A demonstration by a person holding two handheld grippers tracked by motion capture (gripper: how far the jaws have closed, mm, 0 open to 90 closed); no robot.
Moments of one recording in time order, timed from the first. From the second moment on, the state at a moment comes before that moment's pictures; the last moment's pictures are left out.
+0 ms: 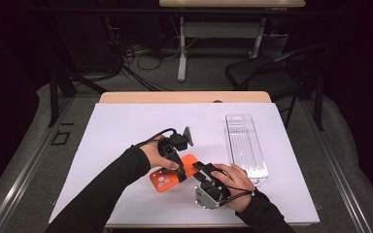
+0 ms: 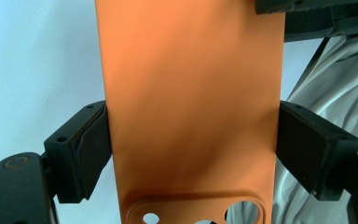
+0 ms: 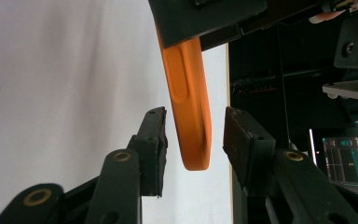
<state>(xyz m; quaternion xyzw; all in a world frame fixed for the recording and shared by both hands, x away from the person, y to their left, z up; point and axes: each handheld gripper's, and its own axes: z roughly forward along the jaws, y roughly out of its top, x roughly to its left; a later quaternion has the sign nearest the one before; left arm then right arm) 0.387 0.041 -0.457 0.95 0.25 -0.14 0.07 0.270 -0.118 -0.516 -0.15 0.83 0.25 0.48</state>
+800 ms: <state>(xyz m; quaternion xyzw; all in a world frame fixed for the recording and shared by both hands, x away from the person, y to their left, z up) 0.387 0.040 -0.458 0.95 0.26 -0.16 0.07 0.270 -0.116 -0.524 -0.20 0.80 0.20 0.53</state>
